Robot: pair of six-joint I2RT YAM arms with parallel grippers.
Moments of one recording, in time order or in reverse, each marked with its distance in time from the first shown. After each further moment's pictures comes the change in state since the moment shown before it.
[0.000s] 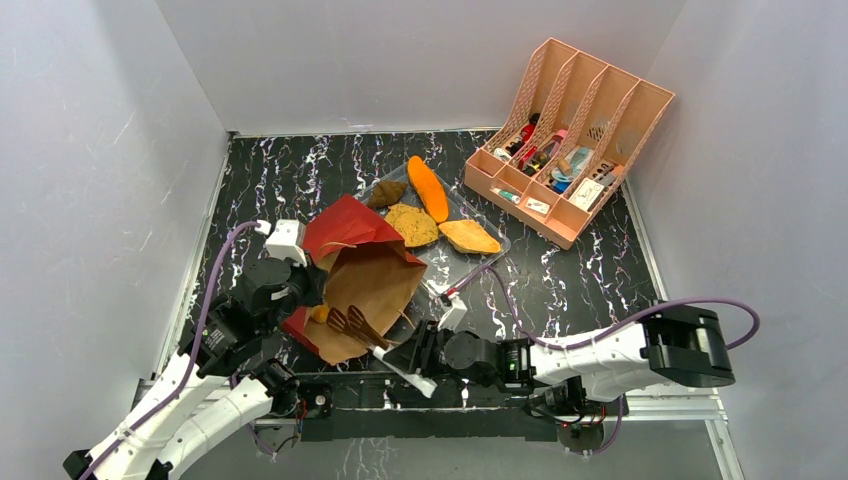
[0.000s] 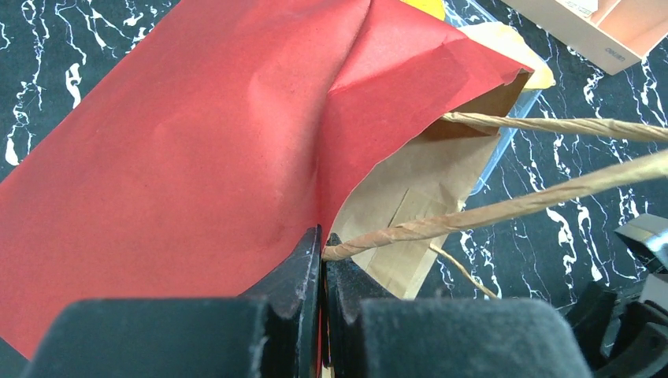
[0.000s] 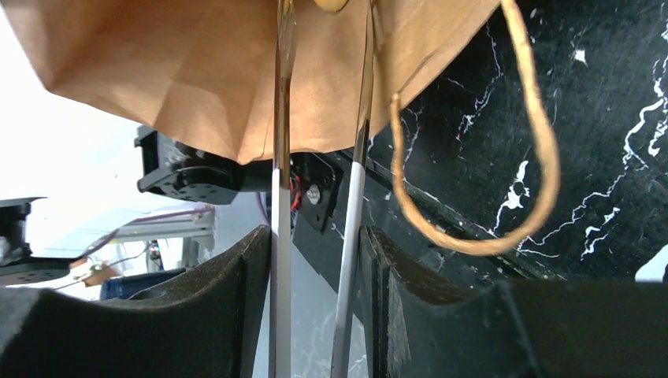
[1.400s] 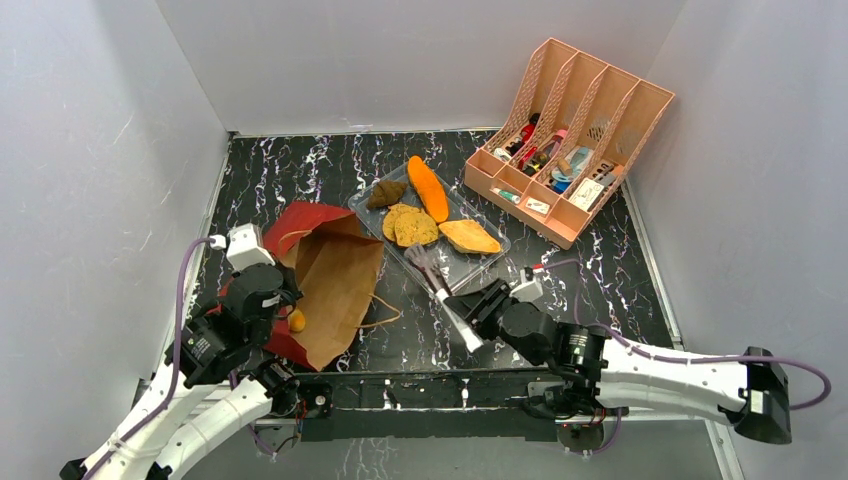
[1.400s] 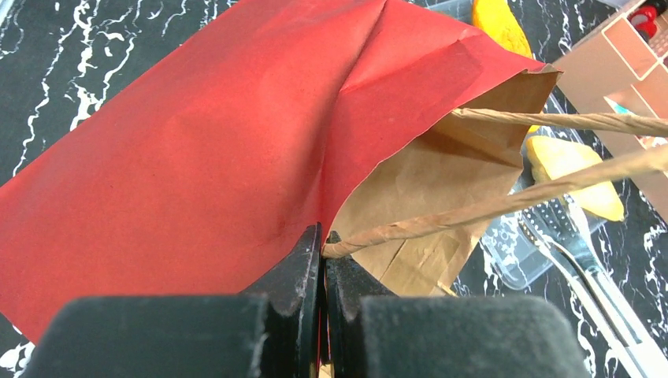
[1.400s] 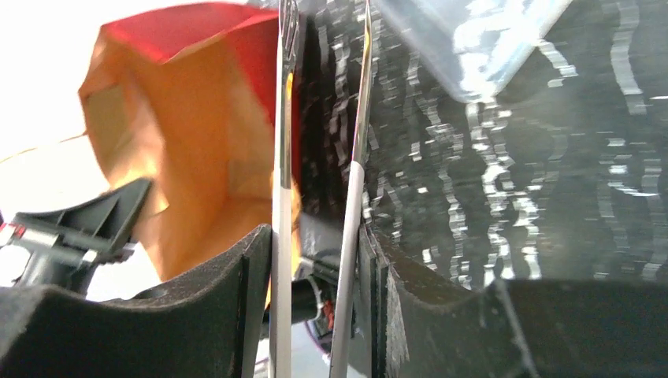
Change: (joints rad) left arm 0.000 -0.044 0.040 -0.150 -0.353 -0.246; right arm -0.291 -0.560 -0.090 -0.519 0.123 0.237
